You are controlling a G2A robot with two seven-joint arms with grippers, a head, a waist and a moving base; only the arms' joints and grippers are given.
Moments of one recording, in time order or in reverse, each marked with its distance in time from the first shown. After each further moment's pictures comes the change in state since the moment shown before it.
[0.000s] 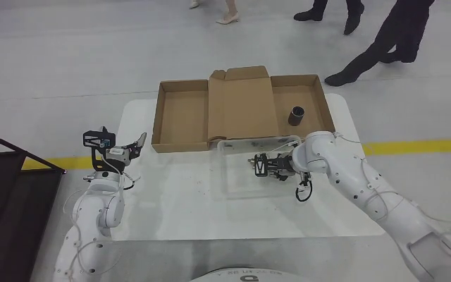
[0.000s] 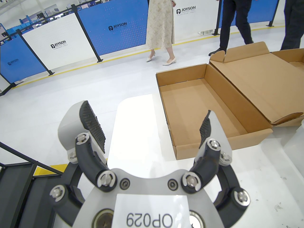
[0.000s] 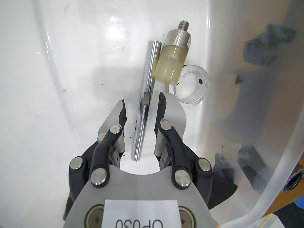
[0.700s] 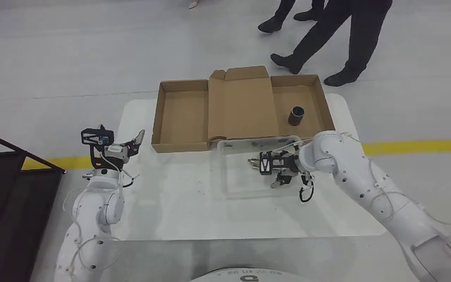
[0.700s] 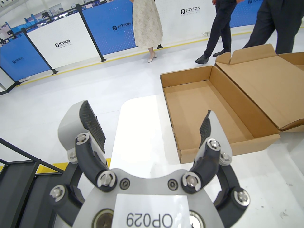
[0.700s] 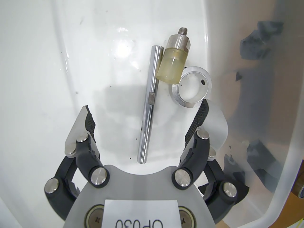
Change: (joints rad) left arm -0.022 -0.008 -0.005 0.019 0.006 0.003 -0.006; right arm -0.025 0.018 0.053 0.040 0.065 -0.049 -0.070
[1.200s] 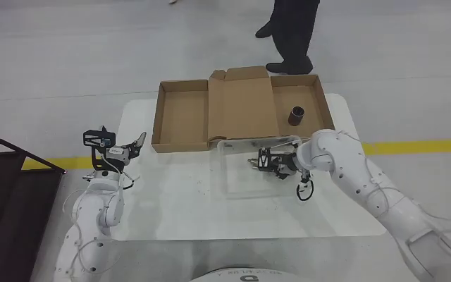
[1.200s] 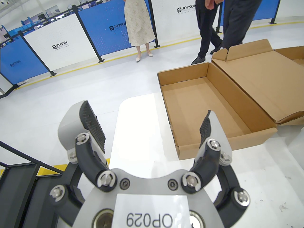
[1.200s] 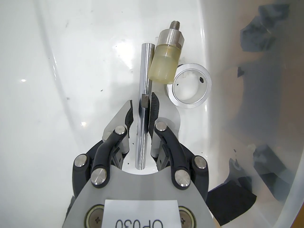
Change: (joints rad) left arm 0.013 0.000 -0.003 -0.009 0.017 -0.012 0.000; right arm 0.039 -0.025 -0.040 0.066 0.047 0.051 0.023
